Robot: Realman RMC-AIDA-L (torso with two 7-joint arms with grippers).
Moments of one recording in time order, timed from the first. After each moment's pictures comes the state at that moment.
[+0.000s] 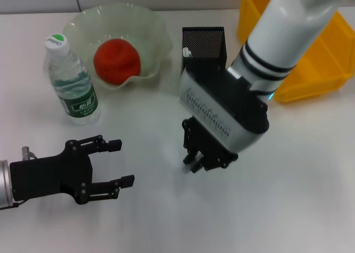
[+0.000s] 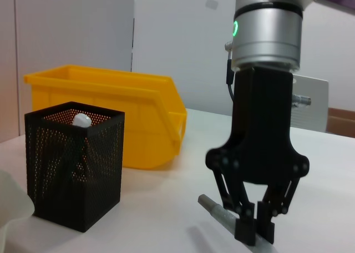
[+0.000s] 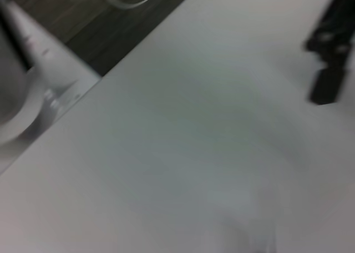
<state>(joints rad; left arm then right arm) -0.37 -2.03 0.75 0.46 1.97 1.63 -0.94 1.02 2.08 -1.69 -0.82 -2.24 -1.44 1.37</state>
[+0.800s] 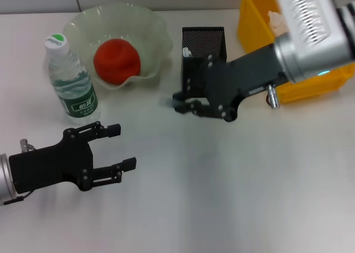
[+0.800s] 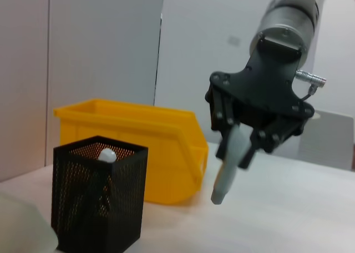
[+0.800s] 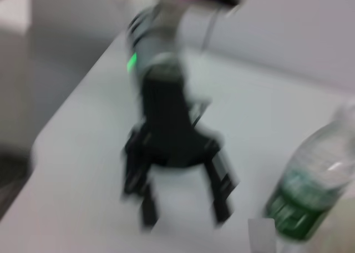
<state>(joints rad) -0.37 -2.05 0.65 0.45 1.95 1.64 -0.94 0.75 2.08 -1.17 -0.93 -2.00 -1.52 1.30</state>
